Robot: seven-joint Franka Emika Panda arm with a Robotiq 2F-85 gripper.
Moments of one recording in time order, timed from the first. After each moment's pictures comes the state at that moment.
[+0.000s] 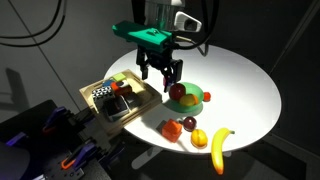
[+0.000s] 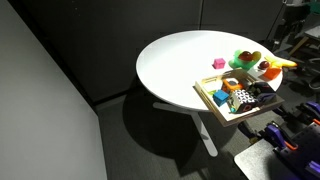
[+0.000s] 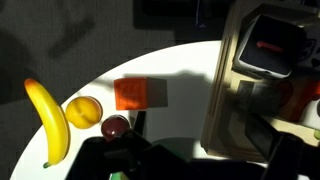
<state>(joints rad) -0.25 0.09 -0.15 -2.28 -0.05 2.17 -0.37</state>
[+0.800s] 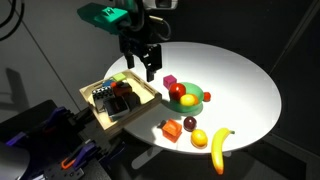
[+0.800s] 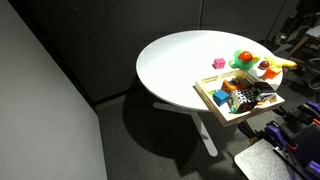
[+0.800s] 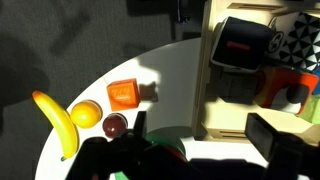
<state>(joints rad) -0.22 -0.17 -0.16 -2.48 -0.05 2.24 -0.23</state>
